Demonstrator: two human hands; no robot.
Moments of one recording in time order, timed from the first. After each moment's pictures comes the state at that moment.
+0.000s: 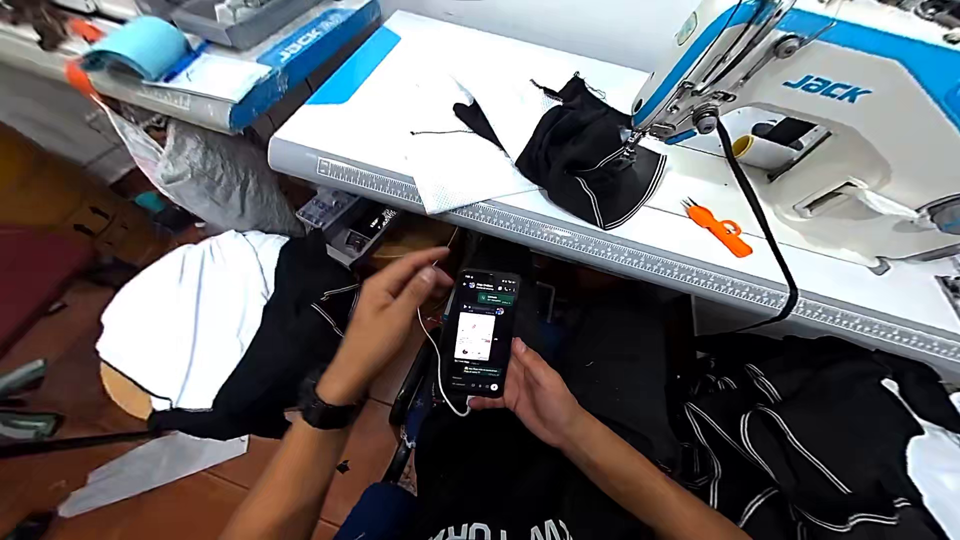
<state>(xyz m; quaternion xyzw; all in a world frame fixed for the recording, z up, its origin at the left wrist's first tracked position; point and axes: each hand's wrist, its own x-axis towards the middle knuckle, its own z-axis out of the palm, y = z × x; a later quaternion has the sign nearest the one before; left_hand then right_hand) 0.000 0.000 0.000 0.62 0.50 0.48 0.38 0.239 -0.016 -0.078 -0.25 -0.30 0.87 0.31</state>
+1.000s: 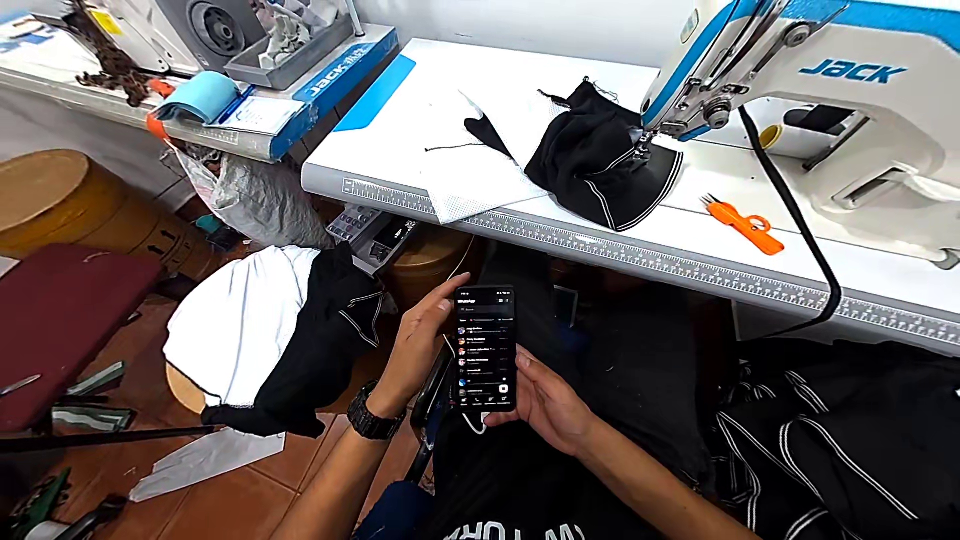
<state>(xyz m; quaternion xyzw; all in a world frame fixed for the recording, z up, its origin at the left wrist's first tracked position) 0.019 -0.014 -0.040 0.54 0.44 0.51 0.50 0.243 -0.020 -0.080 -0.22 -0.32 0.88 0.27</state>
